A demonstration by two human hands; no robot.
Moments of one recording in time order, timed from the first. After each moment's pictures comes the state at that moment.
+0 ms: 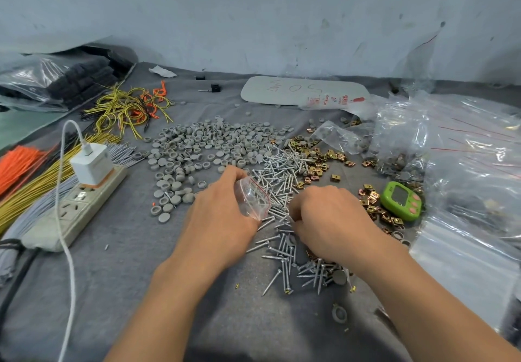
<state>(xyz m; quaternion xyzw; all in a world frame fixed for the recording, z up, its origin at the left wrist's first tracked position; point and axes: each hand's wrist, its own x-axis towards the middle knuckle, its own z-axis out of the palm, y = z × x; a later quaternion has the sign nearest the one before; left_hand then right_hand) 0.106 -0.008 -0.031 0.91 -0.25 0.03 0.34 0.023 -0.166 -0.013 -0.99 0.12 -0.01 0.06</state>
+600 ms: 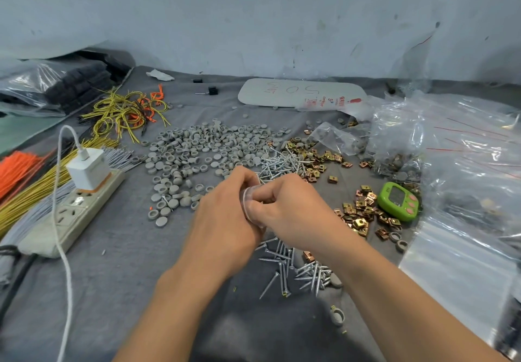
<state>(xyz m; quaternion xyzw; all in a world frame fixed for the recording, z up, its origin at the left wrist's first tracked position) 0.098 -0.013 -0.030 0.89 -0.28 0.04 0.37 0.046 -0.141 -0.012 -0.88 0.08 -0.07 0.47</state>
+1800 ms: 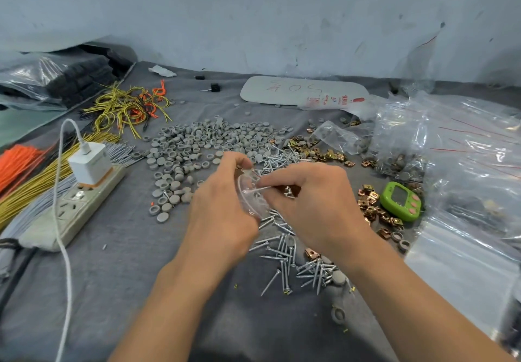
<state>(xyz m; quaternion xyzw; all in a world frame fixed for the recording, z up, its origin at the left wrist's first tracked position) 0.097 -0.014 -0.022 0.88 -0.25 0.08 0.40 0.030 -0.152 -0.010 -0.89 0.03 -0.31 0.34</state>
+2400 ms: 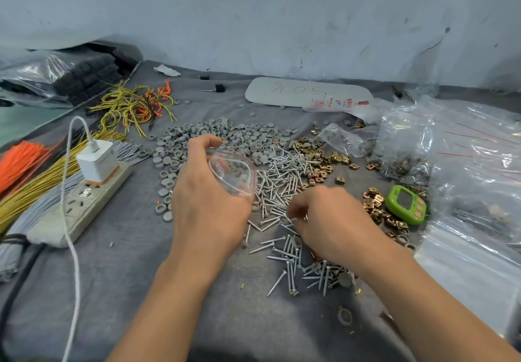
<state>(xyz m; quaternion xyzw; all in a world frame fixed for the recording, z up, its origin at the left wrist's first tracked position) 0.101 -0.003 -0.014 0.85 -0.16 0.17 0.48 0.027 -0.164 -0.019 -0.98 0.16 -0.04 0.14</state>
